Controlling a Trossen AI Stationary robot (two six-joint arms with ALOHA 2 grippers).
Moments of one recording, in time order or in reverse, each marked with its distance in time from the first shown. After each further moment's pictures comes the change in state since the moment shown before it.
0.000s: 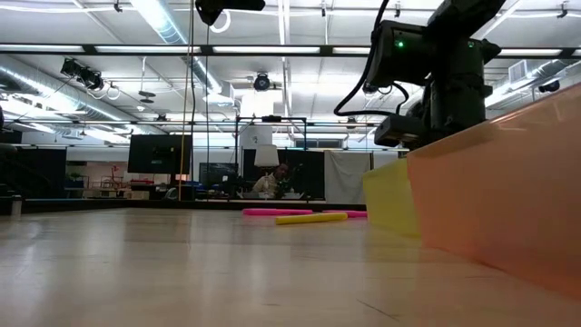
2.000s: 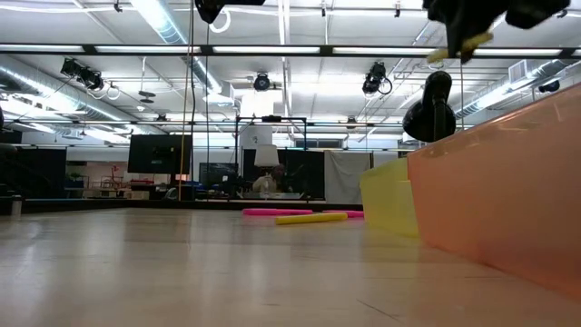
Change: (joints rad) left arm -0.011 0.000 0.000 0.016 0.003 -0.027; right arm 0.199 -0.250 0.472 -0.578 0.274 0.185
